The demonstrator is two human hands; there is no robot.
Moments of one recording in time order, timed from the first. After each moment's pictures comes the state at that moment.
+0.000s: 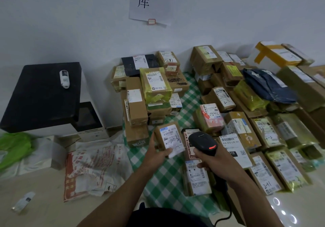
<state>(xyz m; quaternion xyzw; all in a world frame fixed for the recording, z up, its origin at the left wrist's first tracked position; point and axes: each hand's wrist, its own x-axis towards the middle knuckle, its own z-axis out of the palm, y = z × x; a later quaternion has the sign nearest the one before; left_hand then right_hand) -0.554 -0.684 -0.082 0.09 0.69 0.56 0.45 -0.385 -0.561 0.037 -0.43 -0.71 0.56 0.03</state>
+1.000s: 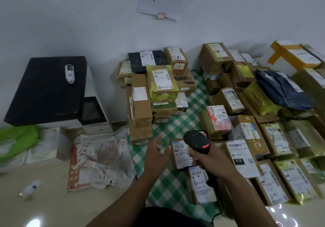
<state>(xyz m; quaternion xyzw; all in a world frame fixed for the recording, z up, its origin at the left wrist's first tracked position) -0.547 -0.679 -0.102 0.11 0.82 0.49 0.29 -0.418 -0.551 0.021 -0.43 -0.69 0.58 -0.02</state>
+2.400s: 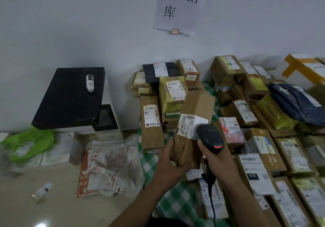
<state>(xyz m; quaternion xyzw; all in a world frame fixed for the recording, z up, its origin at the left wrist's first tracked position) -0.546 -0.706 -0.045 0.19 0.71 0.60 0.33 -0.452 -0.563 0.019 -0.41 -0.66 0.61 0.18</state>
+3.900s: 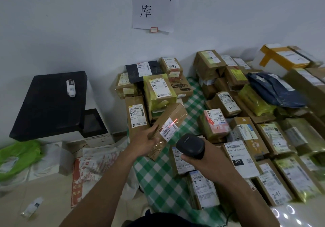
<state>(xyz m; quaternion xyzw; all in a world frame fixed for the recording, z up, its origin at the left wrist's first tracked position) -0.646 -0.691 -0.035 0.33 0.80 0.34 0.36 -0.418 -0.567 0.049 -0.37 -0.83 0.42 -0.01</state>
